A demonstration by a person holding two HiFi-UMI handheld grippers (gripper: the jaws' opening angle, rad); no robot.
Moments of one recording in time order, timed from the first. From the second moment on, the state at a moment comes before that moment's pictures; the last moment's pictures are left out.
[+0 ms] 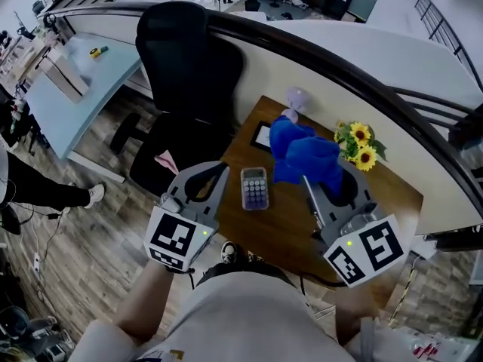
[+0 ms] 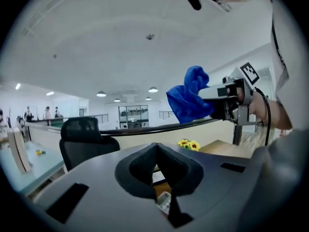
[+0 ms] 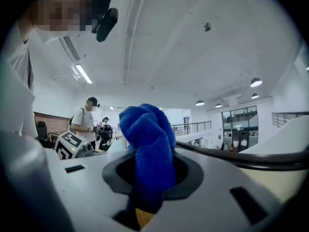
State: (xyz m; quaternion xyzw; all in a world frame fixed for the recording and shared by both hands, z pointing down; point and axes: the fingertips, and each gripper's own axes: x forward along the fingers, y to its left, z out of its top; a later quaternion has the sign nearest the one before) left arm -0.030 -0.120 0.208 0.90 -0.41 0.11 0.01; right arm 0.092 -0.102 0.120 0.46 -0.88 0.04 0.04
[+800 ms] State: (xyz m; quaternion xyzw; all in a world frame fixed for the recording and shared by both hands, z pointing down) left arm -0.044 -0.087 0.135 0.89 -0.44 0.07 -0.05; right arm 0.099 -0.060 0.114 0.46 -0.89 0.03 0.06
